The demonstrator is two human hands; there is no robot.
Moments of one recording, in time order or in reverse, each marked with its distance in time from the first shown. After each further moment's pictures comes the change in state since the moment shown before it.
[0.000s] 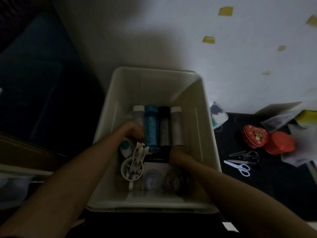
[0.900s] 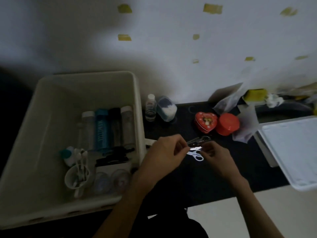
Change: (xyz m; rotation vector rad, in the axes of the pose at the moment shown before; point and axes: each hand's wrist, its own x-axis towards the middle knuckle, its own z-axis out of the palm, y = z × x) left_hand -0.125 0.276 0.174 -0.232 0.736 0.721; right_hand -0.166 0.268 0.117 1.014 0.729 0.244
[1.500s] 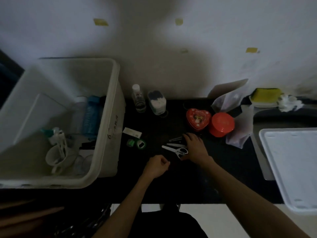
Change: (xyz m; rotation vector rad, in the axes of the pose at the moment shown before) left_hand 0.061 -0.079 0.200 -0.147 -0.130 -0.710; right_hand 0.125 0.119 0.034 -0.675 -0.371 -0.330
